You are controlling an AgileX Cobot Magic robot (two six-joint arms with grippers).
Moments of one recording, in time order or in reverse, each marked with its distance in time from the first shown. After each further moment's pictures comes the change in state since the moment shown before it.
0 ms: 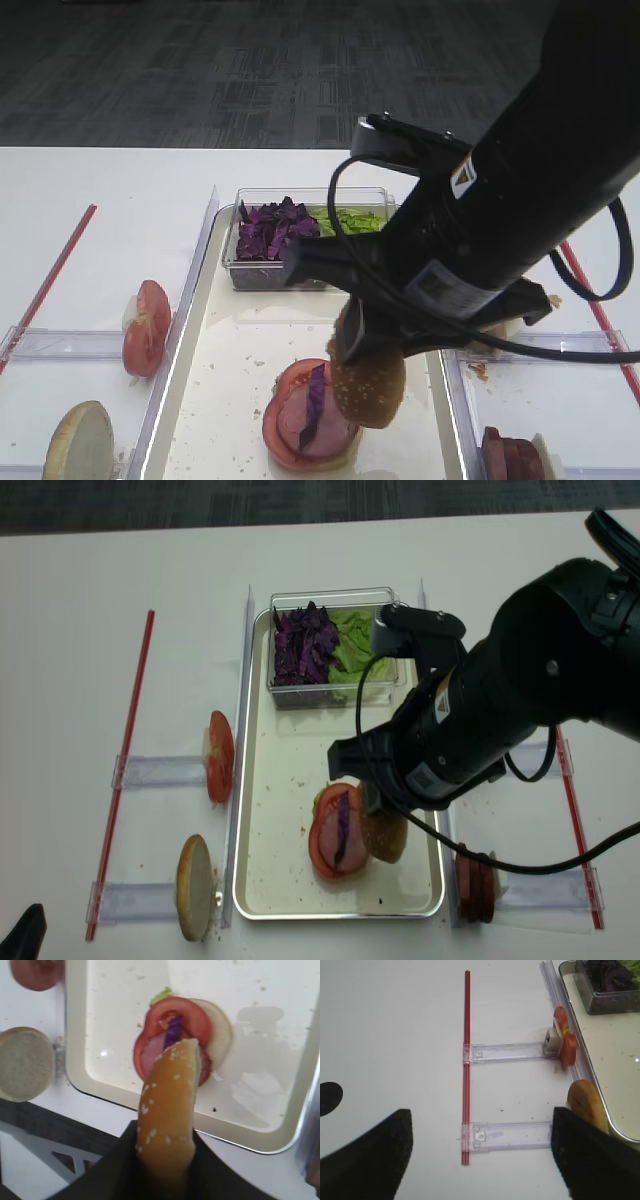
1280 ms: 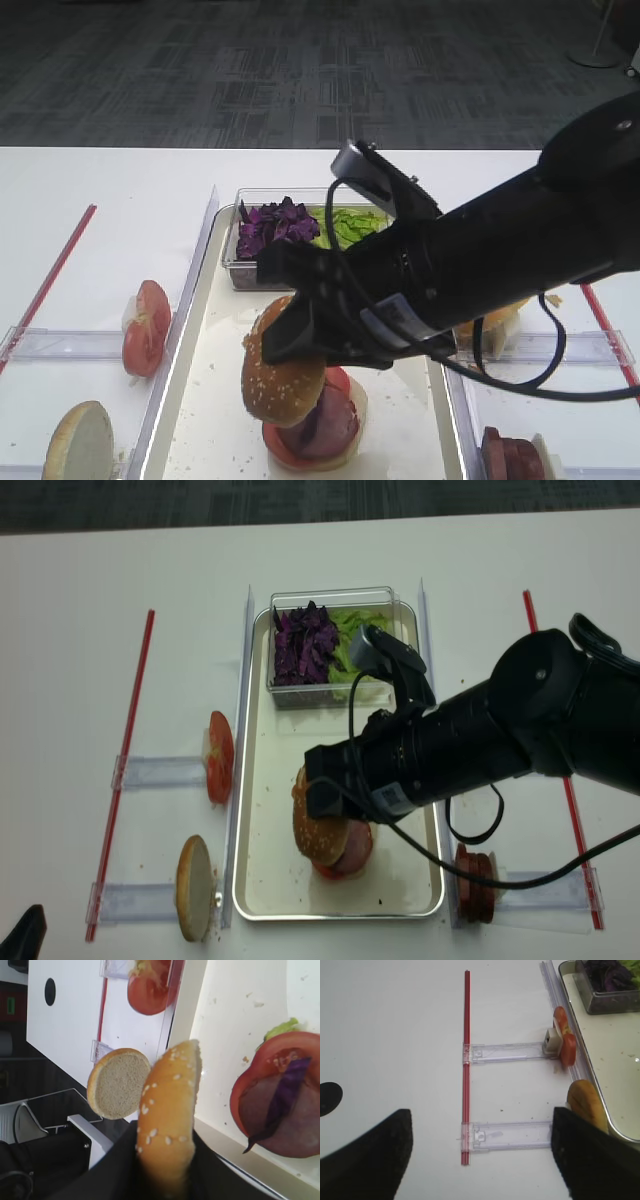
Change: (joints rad) left arm 0.000 0.000 0.000 0.000 0.000 0.000; right arm -0.084 0.077 0.199 0.877 -0.234 -0.863
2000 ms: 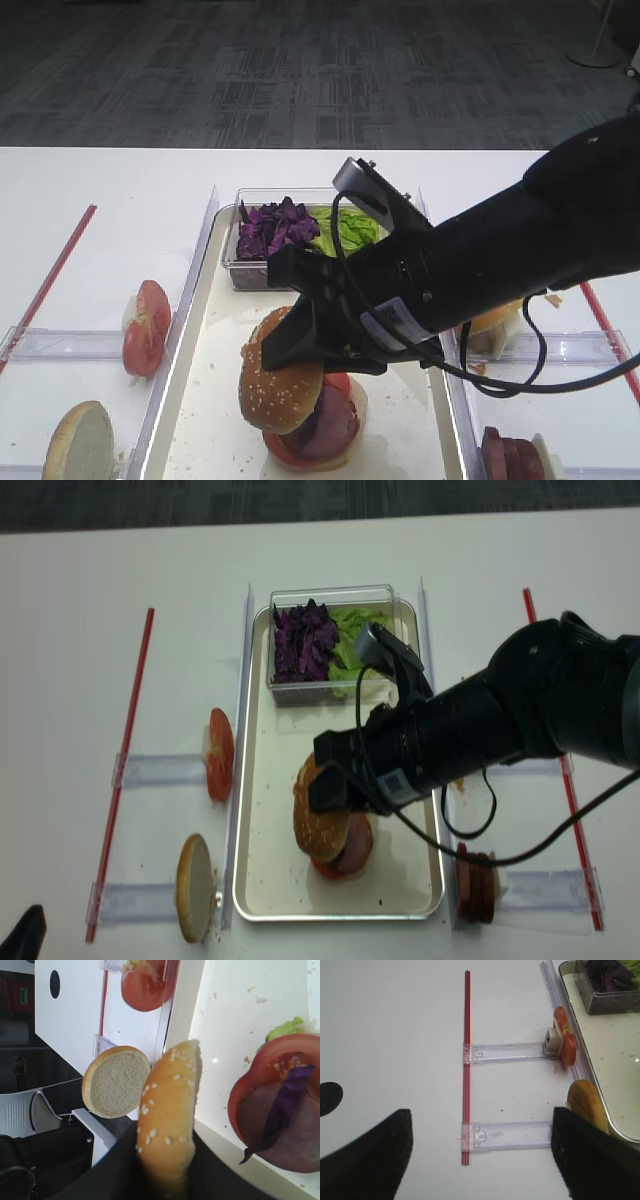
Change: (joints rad) left arm 0.000 0.000 0.000 0.000 0.000 0.000; right arm -0.063 0.103 0.000 0.138 0.094 -0.183
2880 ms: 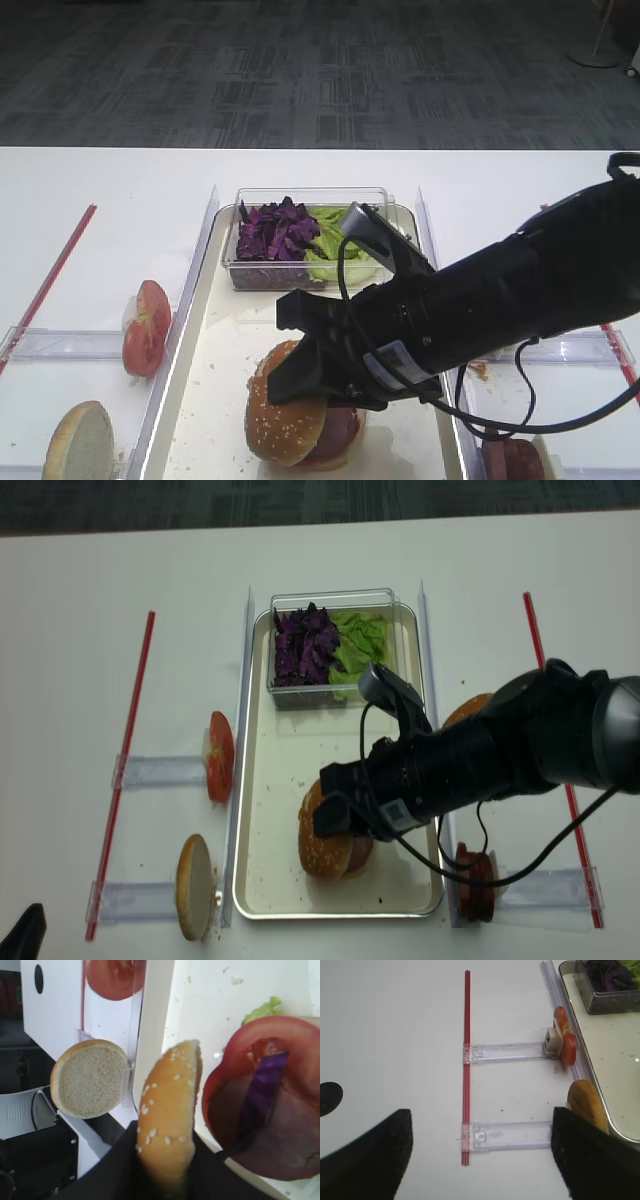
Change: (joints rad) left arm 0.000 0.000 0.000 0.000 0.000 0.000; right arm 0.000 0.081 0.082 0.202 -0.002 -0.233
